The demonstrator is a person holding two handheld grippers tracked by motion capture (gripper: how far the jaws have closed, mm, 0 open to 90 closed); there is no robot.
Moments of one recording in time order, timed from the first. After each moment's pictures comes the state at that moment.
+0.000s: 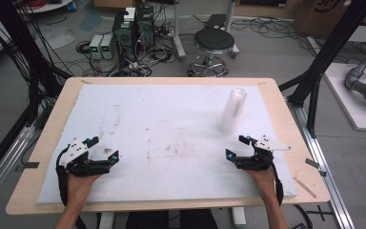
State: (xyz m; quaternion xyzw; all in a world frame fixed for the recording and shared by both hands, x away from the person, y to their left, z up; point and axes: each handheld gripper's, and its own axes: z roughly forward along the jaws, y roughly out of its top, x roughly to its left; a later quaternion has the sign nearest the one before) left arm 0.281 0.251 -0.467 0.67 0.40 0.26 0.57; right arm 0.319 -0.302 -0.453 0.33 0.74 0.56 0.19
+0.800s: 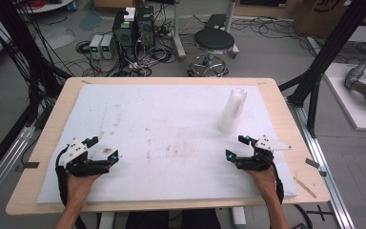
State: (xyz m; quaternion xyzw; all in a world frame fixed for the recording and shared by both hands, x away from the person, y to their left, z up) left arm 0.281 0.252 -0.467 0.67 0.40 0.26 0.57; right arm 0.320 -0.304 -0.452 0.32 0.74 0.56 0.19
